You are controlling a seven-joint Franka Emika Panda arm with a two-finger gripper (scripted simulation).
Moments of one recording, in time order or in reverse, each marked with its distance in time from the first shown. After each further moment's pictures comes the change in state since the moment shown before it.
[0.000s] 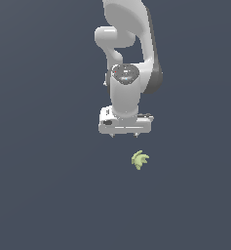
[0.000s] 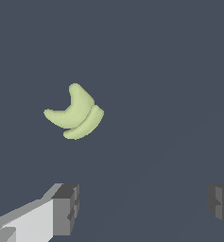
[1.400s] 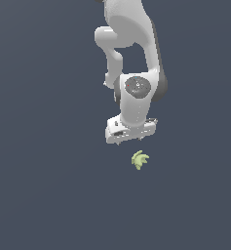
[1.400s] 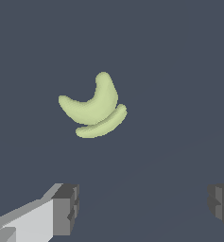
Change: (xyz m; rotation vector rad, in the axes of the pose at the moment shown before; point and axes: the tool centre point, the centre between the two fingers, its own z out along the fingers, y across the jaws) arm 0.010 -0.022 0.028 -0.031 -0.033 -0.243
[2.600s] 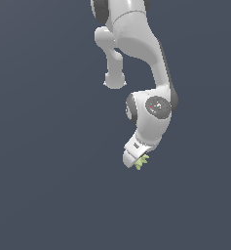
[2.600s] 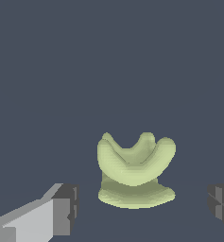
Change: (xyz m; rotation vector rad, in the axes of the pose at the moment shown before) arm 0.058 -0.039 0.036 -0.026 0.021 -0.494
